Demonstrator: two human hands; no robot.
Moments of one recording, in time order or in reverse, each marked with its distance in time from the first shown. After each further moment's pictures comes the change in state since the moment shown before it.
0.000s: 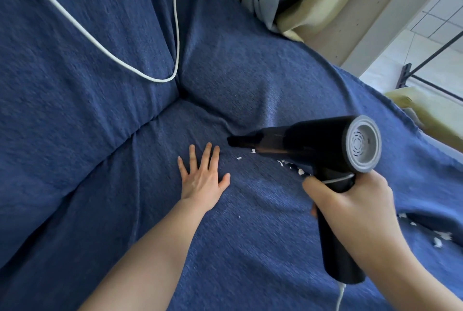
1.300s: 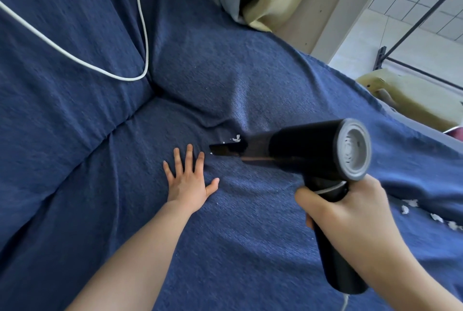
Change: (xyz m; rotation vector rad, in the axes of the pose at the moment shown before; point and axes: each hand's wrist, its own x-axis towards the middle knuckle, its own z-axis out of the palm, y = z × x) left_hand -0.021 0.024 0.008 0.096 -0.078 -0.025; right_hand -0.031 0.028 -0.046 0.043 -0.046 -0.021
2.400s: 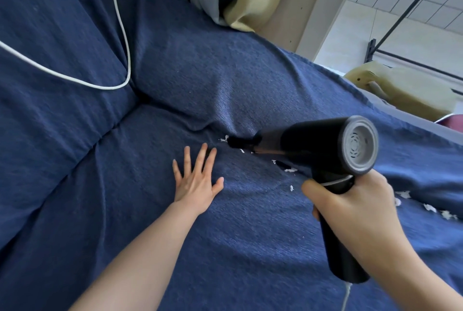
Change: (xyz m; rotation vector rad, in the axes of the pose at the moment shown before) left_hand 0.002 0.038 -0.007 -0.037 0.057 0.179; right_hand 0.014 0.032 -0.020 0.029 0.121 0.061
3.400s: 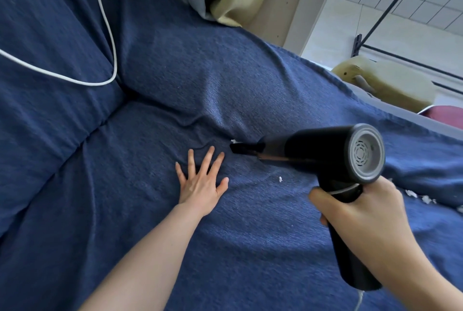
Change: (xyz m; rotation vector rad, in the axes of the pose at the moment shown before) left_hand -0.011 0.028 0.013 -0.036 -0.062 0.041; right_hand -0.018 0.019 -0.022 -0.066 0.035 0.036
